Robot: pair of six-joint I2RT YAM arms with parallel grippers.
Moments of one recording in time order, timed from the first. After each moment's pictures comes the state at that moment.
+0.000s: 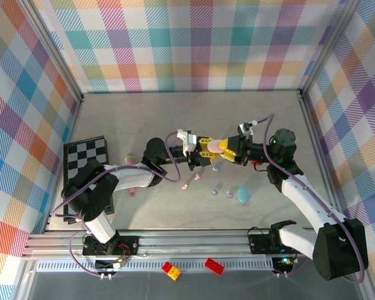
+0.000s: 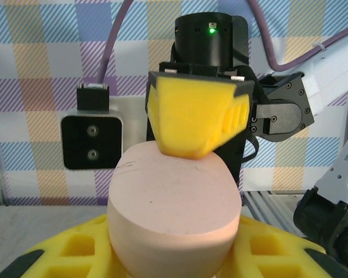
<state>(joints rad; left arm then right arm) -0.71 1.68 0.80 1.20 0.82 -0.19 0.24 1.08 0.63 0.45 -1.16 1.42</state>
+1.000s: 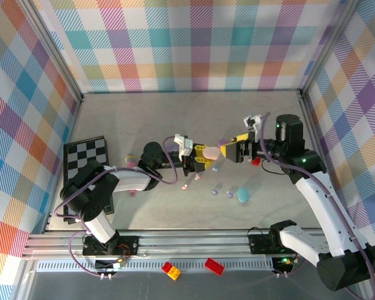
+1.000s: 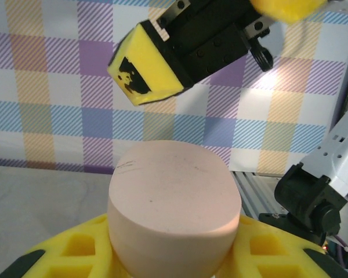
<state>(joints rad) -0.67 1.67 0.70 1.21 0.87 -0.24 0.32 0.99 1.06 -0.60 -0.77 0.11</state>
